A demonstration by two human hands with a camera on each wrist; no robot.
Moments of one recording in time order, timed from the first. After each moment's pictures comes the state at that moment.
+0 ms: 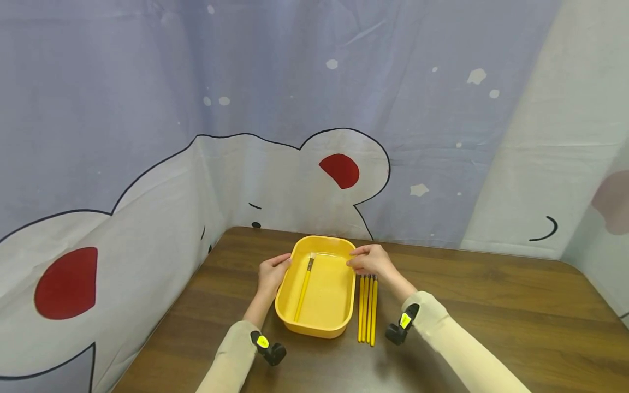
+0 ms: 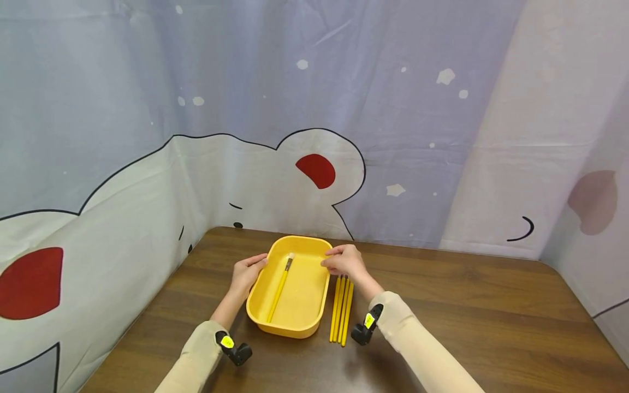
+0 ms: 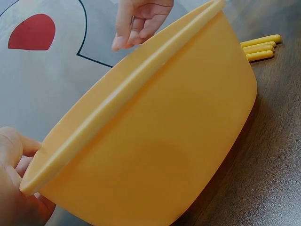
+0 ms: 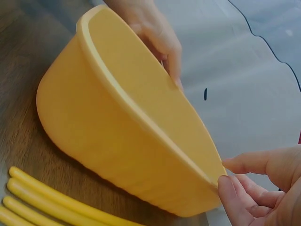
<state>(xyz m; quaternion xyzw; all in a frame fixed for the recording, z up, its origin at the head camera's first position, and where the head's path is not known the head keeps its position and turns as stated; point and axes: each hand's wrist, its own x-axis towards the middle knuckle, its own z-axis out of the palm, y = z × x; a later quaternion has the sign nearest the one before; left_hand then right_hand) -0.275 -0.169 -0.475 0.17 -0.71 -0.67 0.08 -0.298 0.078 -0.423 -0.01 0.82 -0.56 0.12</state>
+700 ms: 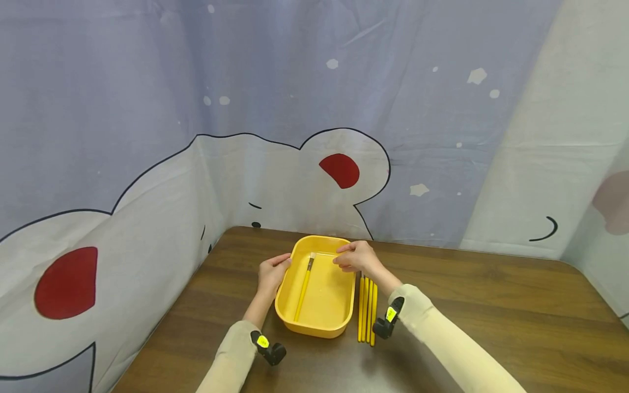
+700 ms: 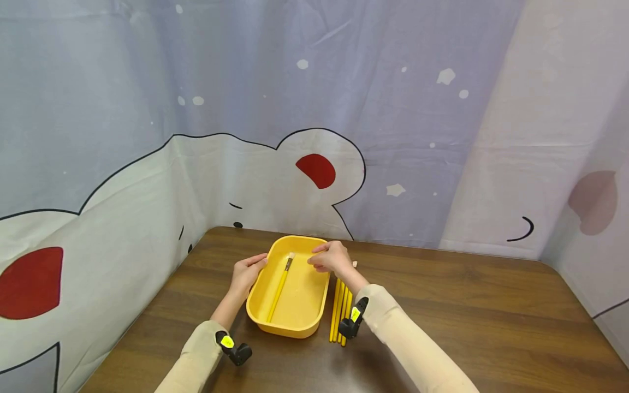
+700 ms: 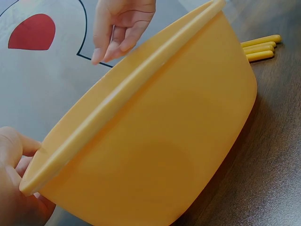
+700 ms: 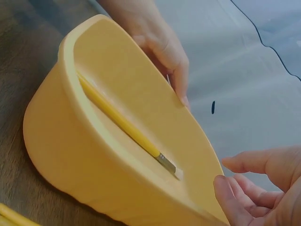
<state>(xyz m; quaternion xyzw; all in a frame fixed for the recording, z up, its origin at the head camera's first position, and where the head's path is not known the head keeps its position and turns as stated) -0.275 -0.169 -0.475 0.17 -0.72 -0.67 0.08 -0.301 0.048 -0.417 -0.01 0.82 -0.56 0.13</state>
